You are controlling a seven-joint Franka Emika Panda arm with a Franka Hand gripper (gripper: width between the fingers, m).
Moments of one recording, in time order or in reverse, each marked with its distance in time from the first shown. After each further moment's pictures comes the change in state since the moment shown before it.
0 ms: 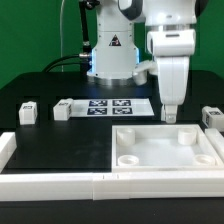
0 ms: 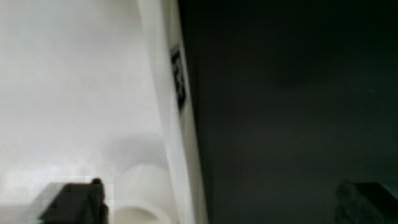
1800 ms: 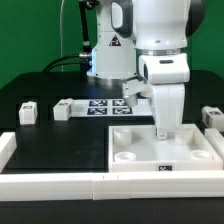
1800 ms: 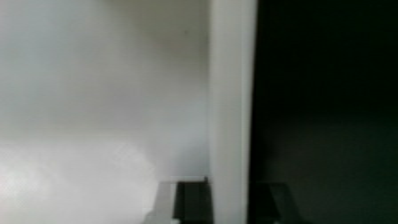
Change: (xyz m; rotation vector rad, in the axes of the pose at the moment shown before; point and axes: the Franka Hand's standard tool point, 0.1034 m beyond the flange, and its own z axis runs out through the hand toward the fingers) arm -0.014 0.015 0.044 0.050 0.004 -0.110
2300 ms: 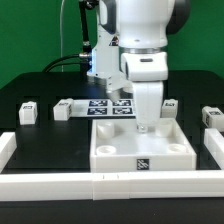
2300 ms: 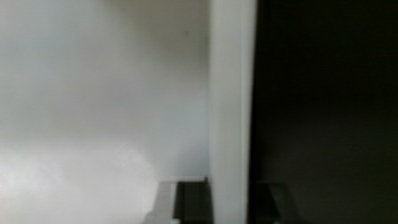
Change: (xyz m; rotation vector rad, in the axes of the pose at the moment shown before) arm -0.023 -0.018 -0.001 0.032 -0.020 -0.032
